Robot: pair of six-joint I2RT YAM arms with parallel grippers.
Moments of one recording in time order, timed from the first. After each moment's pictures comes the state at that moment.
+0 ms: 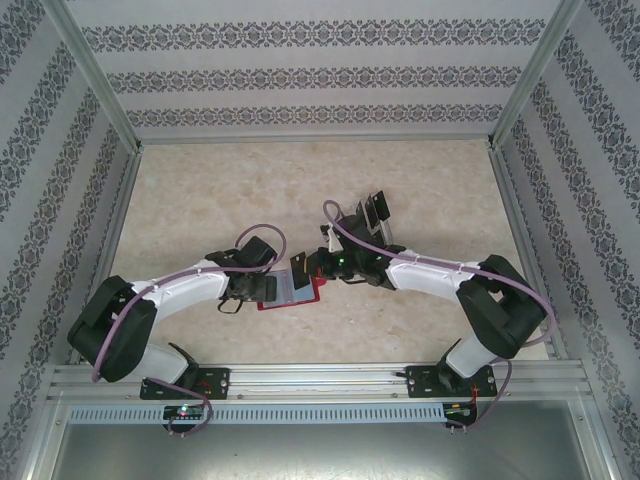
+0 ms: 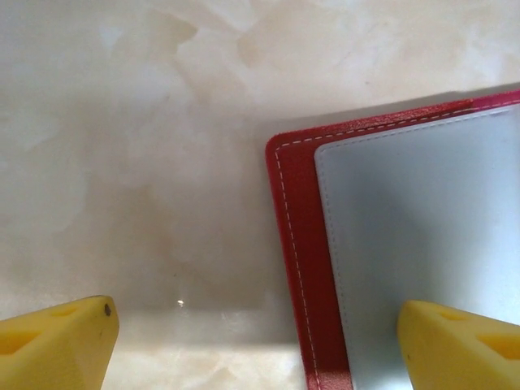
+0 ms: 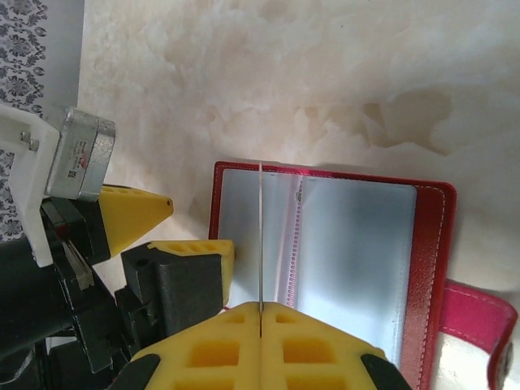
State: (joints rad) left arm -0.59 1.43 0.71 -0.61 -0.16 -0.61; right arm 0.73 1.58 0.81 0.04 -0.43 0.84
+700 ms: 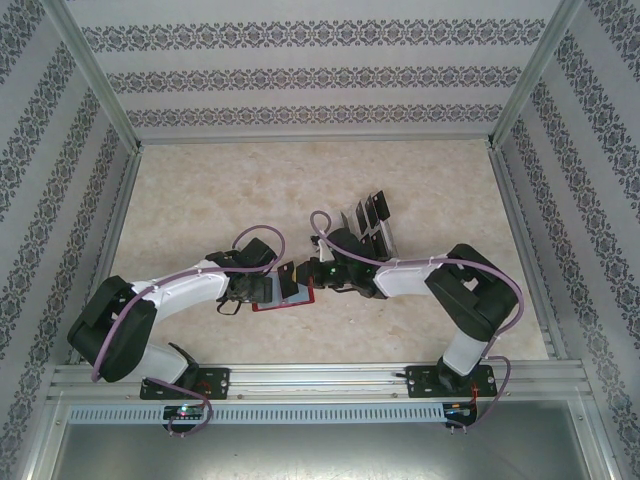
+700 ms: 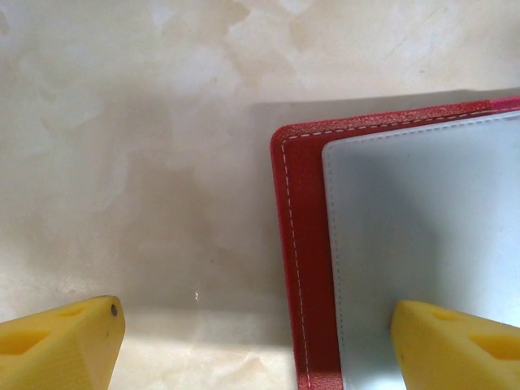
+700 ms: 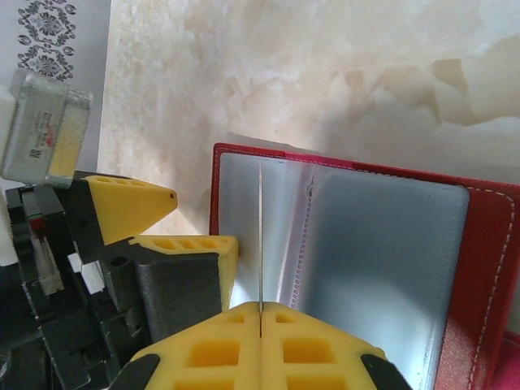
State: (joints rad) left arm -0.60 1.43 0.71 -0.65 -0.20 -0.64; right arm 0.78 1.73 0.74 0.34 -0.49 0.91
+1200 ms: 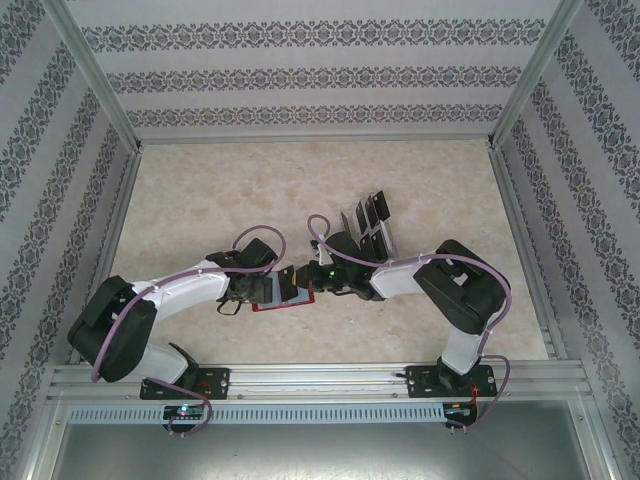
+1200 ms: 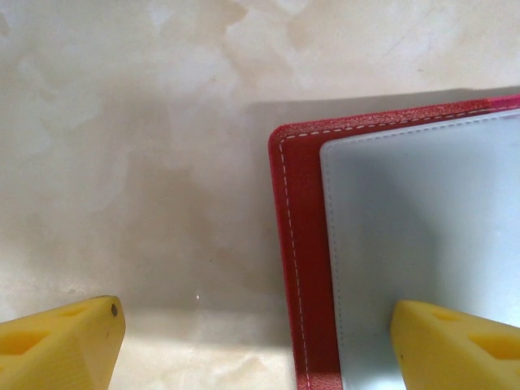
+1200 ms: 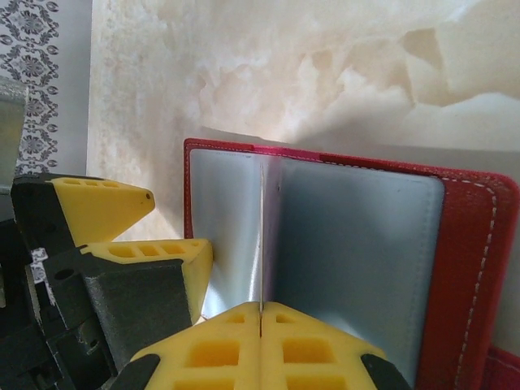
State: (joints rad) left arm -0.60 1.43 0.71 -0.65 -0.20 -0.64; right arm 0.78 1.79 0.72 0.42 -0.50 0.94
